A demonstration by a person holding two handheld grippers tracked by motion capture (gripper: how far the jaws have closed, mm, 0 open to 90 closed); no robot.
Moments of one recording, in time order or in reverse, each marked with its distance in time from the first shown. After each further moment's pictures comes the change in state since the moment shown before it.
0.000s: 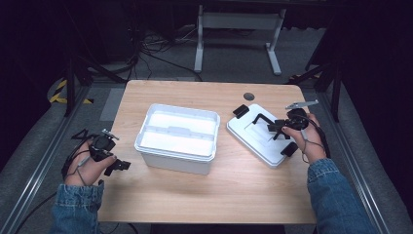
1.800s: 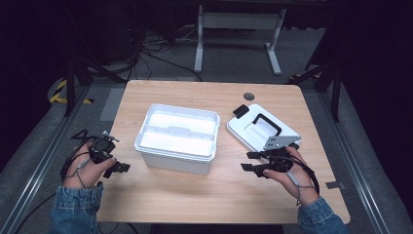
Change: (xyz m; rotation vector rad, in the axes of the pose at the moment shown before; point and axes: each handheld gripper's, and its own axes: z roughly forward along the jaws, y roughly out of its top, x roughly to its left) left arm -0.004 -0.004 -0.003 0.007 0.007 0.016; right arm 0.150 -0.044 -0.028 -0.039 0.278 -0.238
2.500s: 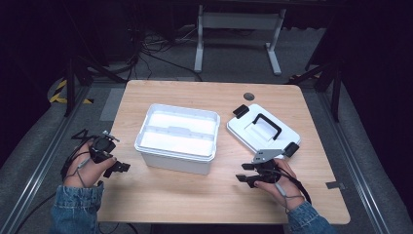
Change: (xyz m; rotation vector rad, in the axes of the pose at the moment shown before) left arm 0.001 0.002 0.003 0.009 0.003 -0.001; right arm 0.006 -0.036 0.042 0.088 -0.045 -0.042
